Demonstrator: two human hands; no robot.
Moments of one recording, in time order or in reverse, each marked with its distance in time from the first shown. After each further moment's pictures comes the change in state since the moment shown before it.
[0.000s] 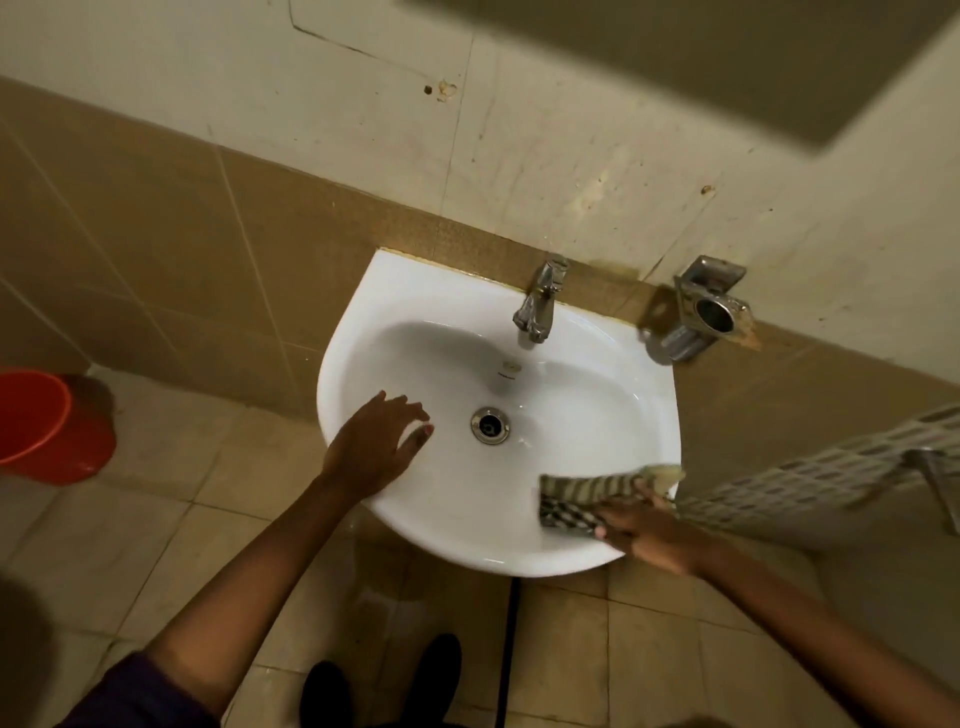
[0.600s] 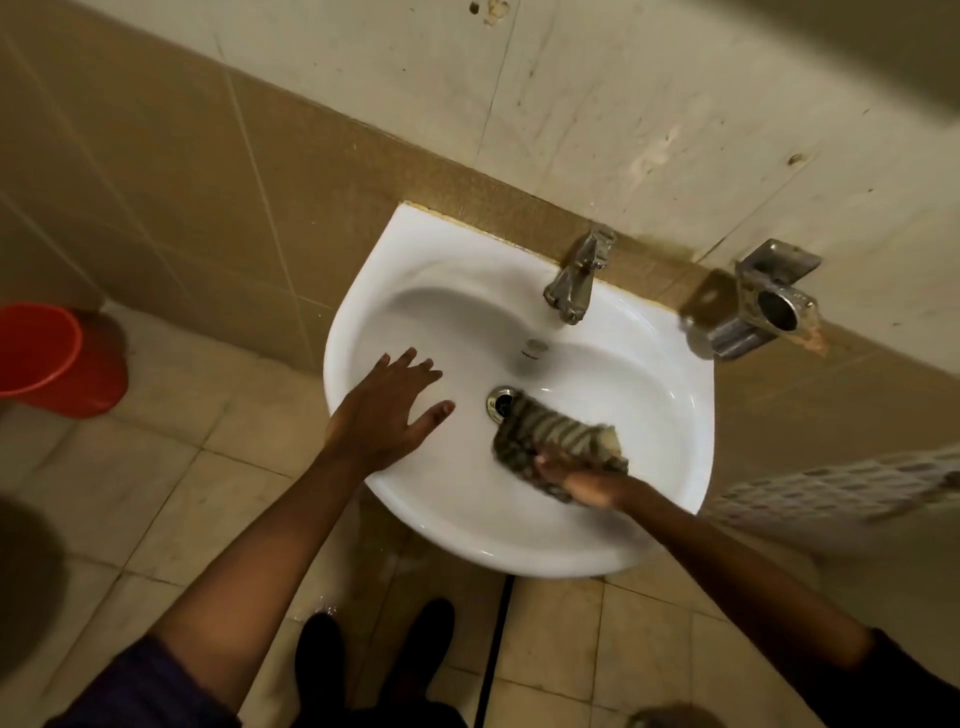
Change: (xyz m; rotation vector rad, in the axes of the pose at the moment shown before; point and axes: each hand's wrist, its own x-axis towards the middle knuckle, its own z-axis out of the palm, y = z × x) left_hand 0.007 -0.002 0.005 0.075 0.048 -0.024; right_hand 0.107 -0.042 -0.010 0.543 -0.154 0.140
